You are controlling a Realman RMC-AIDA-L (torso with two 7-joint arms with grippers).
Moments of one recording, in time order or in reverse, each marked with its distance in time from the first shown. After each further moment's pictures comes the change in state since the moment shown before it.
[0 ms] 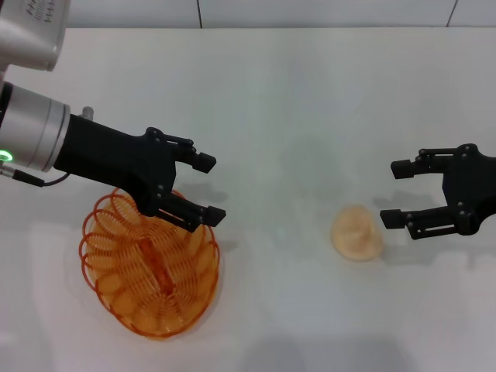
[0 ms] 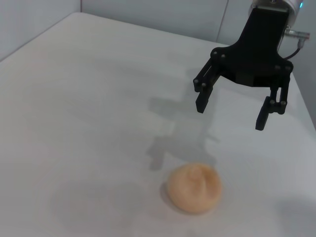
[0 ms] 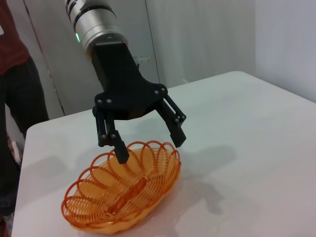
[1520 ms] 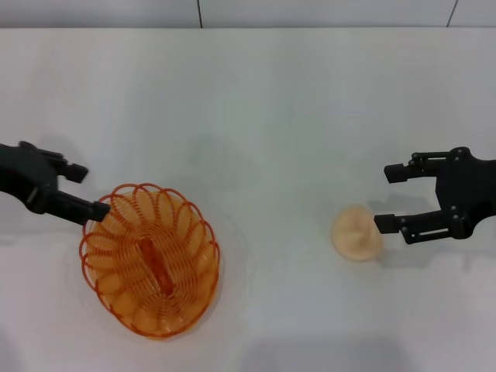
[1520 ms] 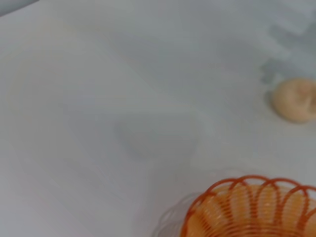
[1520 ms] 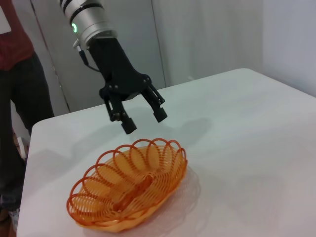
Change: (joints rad) left arm 0.070 0.087 -0.157 0.077 0.241 0.019 -0.201; right arm 0.004 0.000 -0.024 0.002 0.000 0.008 0.001
